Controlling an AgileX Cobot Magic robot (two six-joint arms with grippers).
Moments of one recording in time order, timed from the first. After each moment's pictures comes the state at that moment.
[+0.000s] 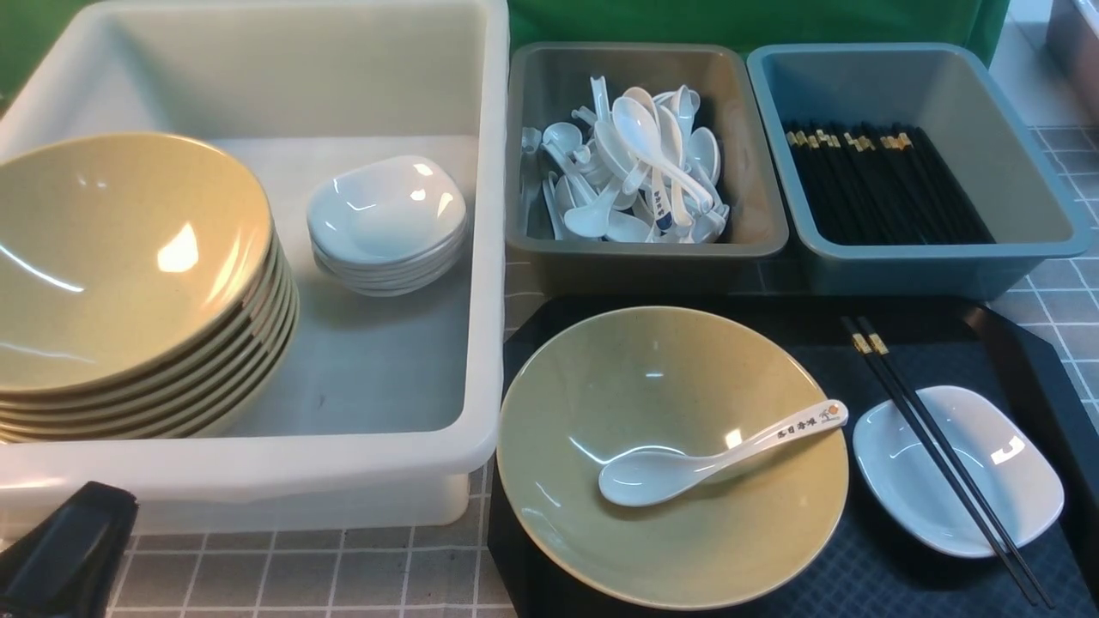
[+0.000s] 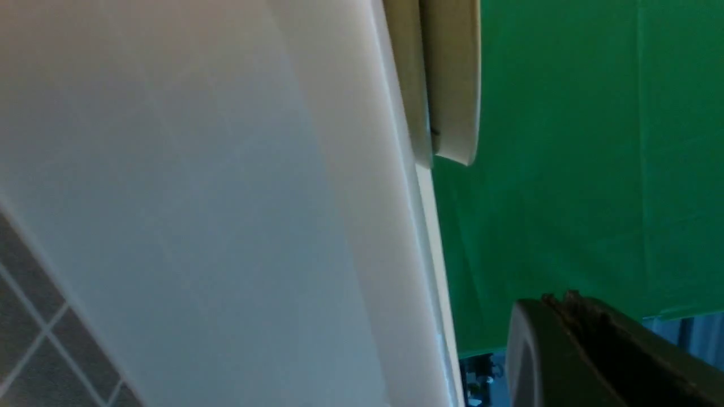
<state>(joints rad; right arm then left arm) -0.02 -0.01 0.01 0.29 0.26 0.89 0.08 -0.01 0.03 -1.15 0.27 -0.20</state>
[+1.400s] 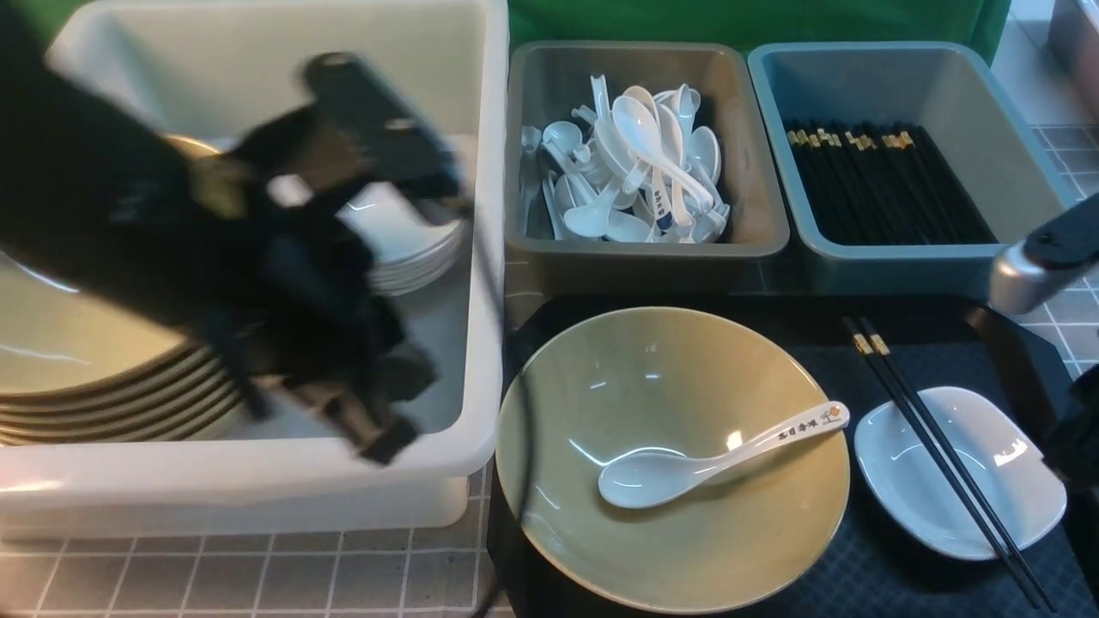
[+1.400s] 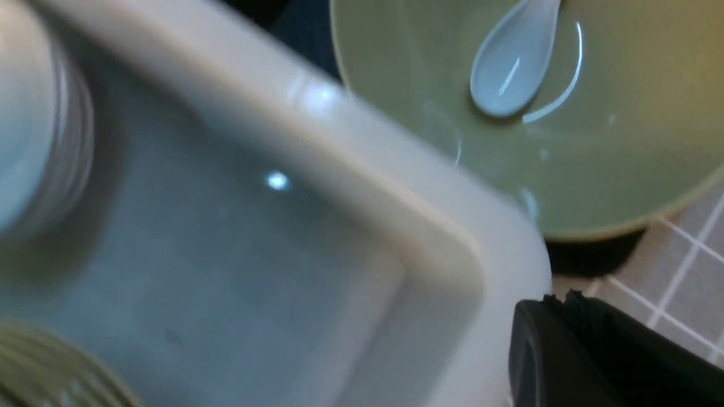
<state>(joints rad) 0.19 1.25 -0.96 0.03 0.97 -0.29 -0.60 1.31 -1.21 -0.13 1.06 0.48</state>
